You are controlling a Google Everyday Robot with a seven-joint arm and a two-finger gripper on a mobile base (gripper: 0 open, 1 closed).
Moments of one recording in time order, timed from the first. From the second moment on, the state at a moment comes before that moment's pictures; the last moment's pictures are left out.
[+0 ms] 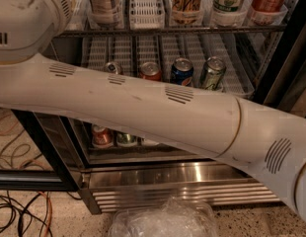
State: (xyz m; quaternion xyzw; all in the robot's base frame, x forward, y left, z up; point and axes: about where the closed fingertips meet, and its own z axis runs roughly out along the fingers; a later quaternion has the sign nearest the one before) arm 0.605 0.179 1.101 -0.03 0.71 0.02 0.70
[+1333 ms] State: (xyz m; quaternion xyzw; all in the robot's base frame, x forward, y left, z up) arm 0.428 0.175 1.051 -0.10 0.75 0.15 0.64
